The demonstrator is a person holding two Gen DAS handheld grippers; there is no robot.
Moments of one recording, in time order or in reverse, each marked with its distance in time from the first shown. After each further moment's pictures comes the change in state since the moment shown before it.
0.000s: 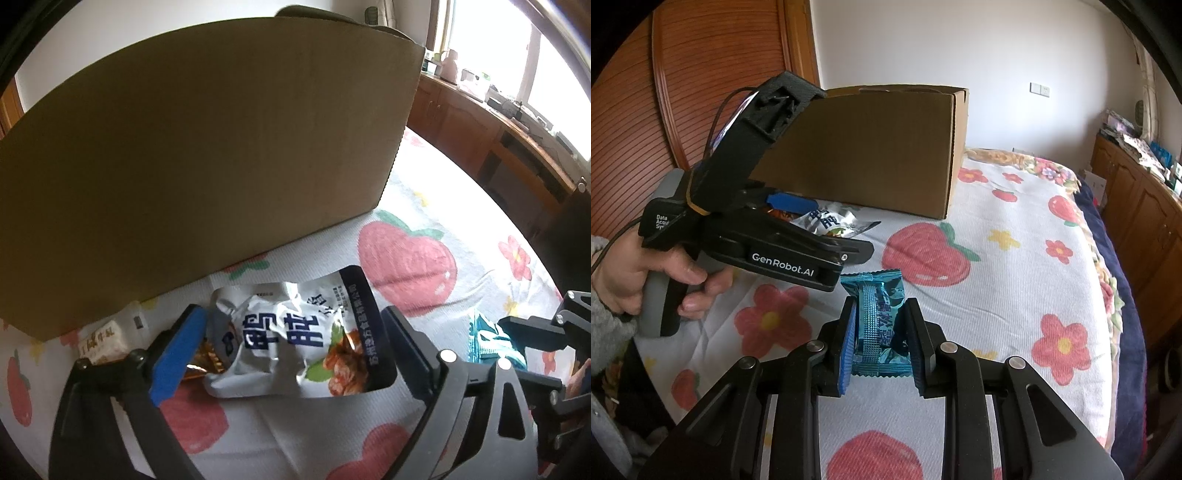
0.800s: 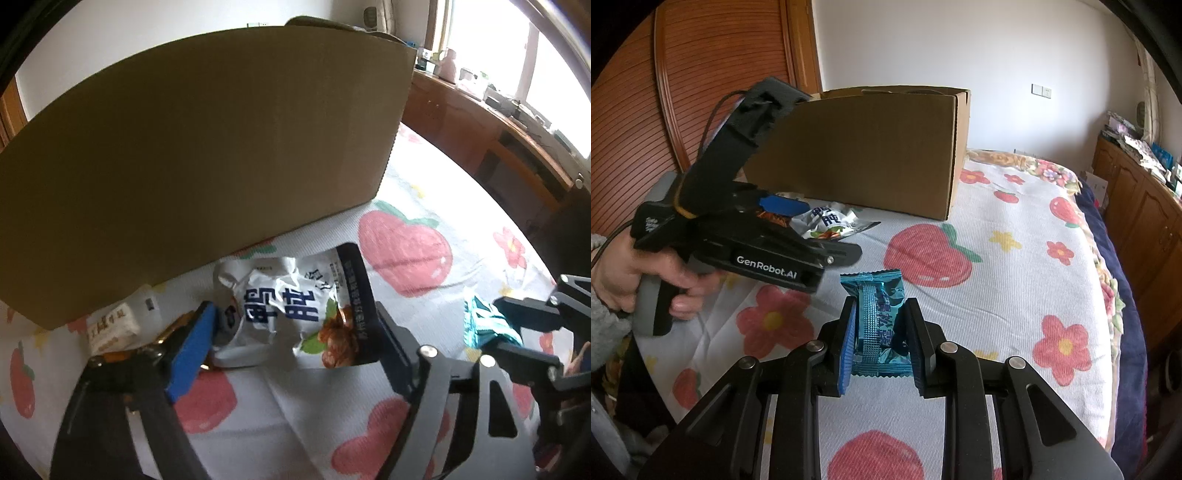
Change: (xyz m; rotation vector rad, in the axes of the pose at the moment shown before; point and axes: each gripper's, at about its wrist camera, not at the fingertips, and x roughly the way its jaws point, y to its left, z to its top) left arm -0.011 -0.002 -0.014 0.014 -0.003 -0.004; right arm 0.000 0.001 0.000 -0.003 -0.001 0.002
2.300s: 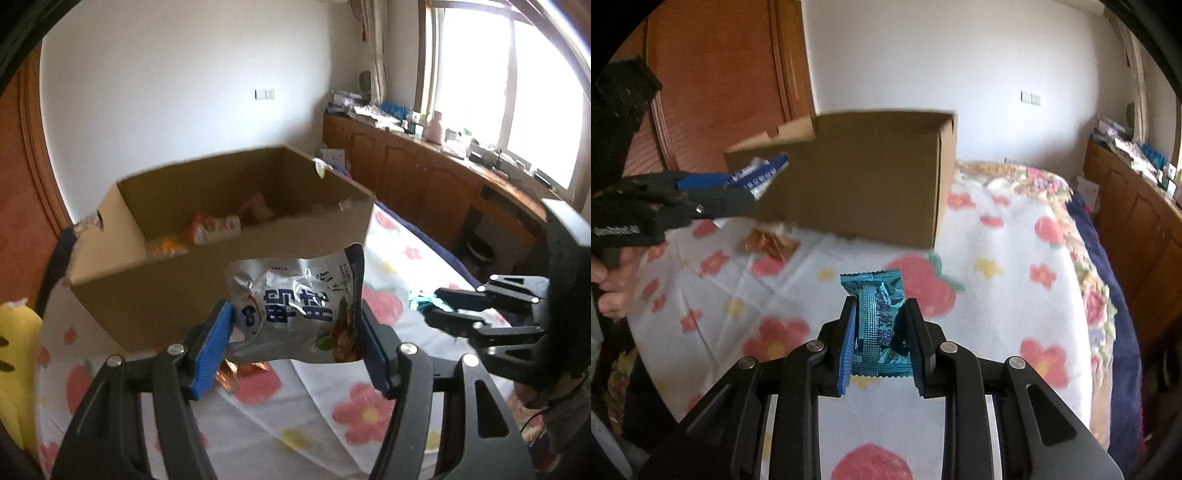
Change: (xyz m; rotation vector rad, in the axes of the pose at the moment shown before) left arm -0.137 0.043 -0.020 -0.014 -0.273 -0.010; right arm -0.027 -0.001 0.037 0.012 -0.074 -0.019
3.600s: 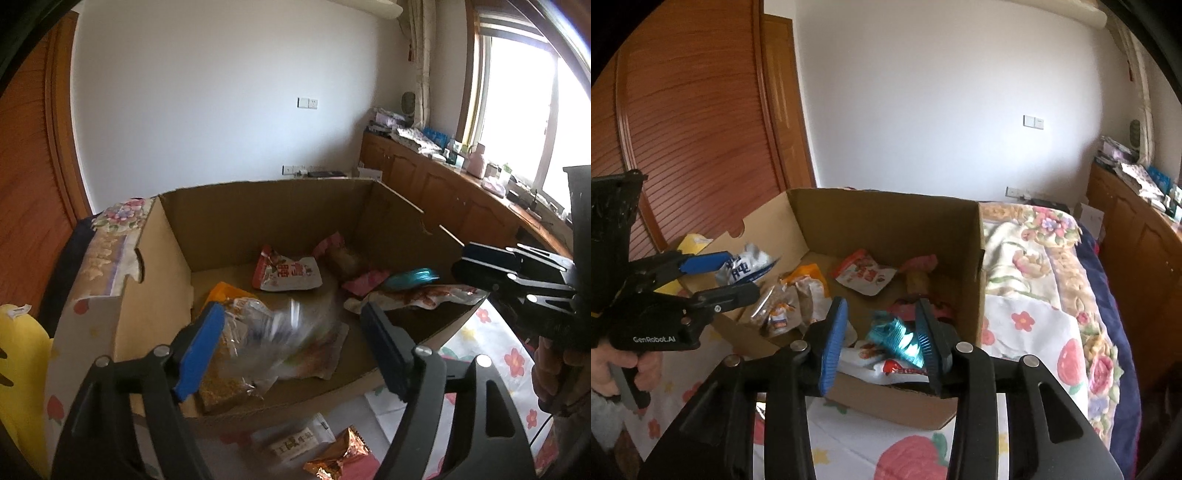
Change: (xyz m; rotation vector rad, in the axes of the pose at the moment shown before) left arm 0.071 0.104 0.058 -0.120 -0.042 0.072; right arm 0.080 -0.004 0.138 0.033 -0.059 -0.019
